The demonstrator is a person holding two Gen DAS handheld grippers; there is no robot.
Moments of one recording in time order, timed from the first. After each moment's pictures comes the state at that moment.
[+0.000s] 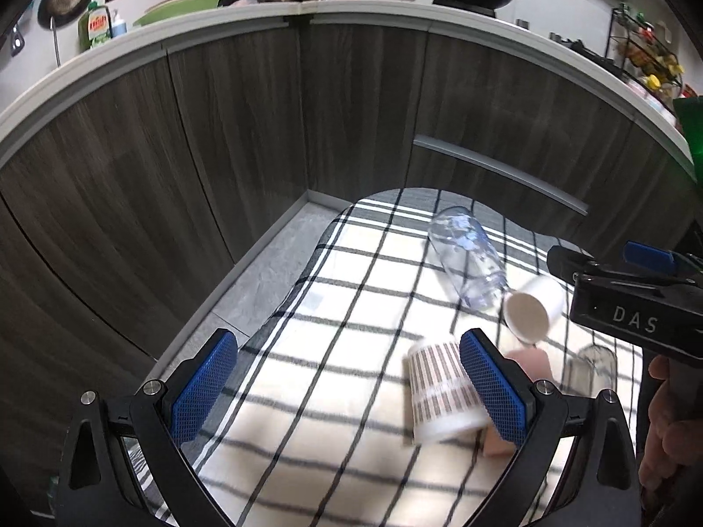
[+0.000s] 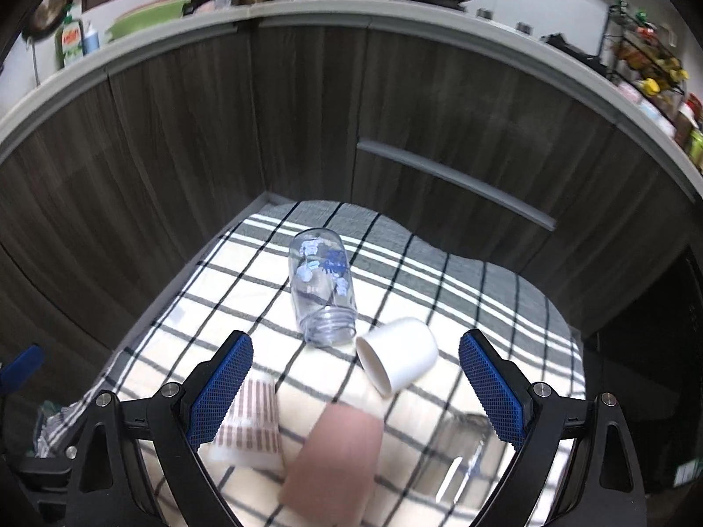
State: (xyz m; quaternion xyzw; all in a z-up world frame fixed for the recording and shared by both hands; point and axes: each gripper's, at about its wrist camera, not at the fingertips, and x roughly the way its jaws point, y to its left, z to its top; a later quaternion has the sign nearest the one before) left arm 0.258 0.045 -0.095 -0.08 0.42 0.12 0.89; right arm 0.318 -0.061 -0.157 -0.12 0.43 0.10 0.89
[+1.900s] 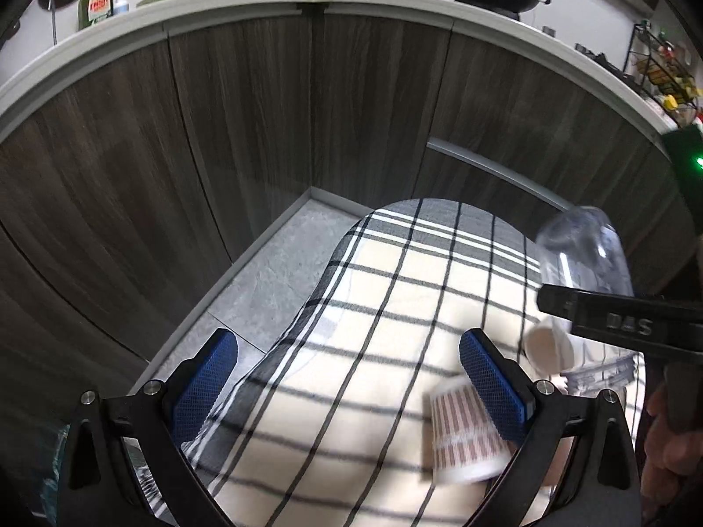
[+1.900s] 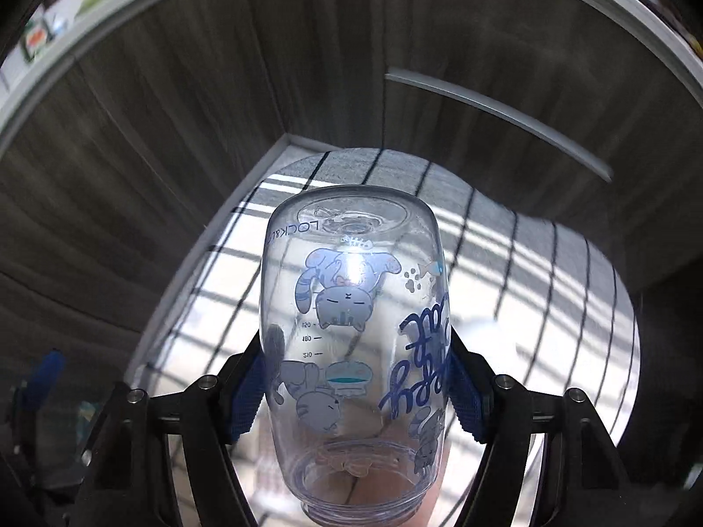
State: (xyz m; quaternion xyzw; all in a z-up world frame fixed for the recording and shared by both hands) left arm 0.279 0.085 -0.099 -0.09 0.42 0.11 0.90; right arm 0.374 -0.037 -0.183 -0.06 0.54 0.12 0.83
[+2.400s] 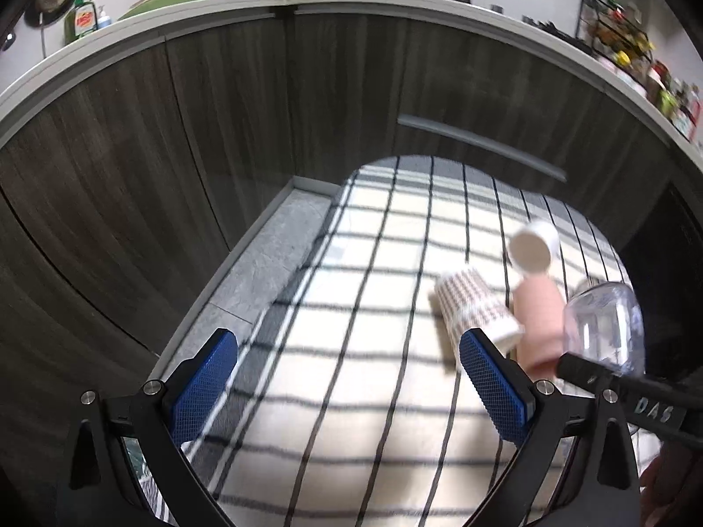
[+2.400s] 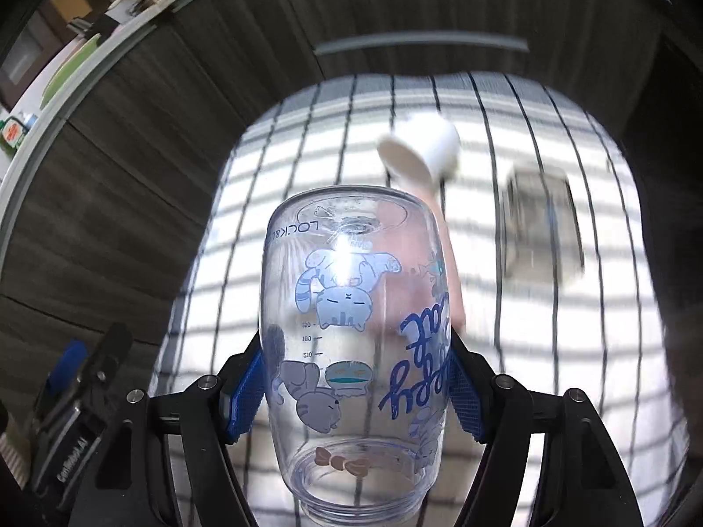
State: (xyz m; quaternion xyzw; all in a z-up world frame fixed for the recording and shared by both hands) left arm 0.184 0.084 -0.119 -0.05 0.43 0.05 0.90; right arm 0.211 -0.090 -0.220 0.10 0.55 0.05 0.83
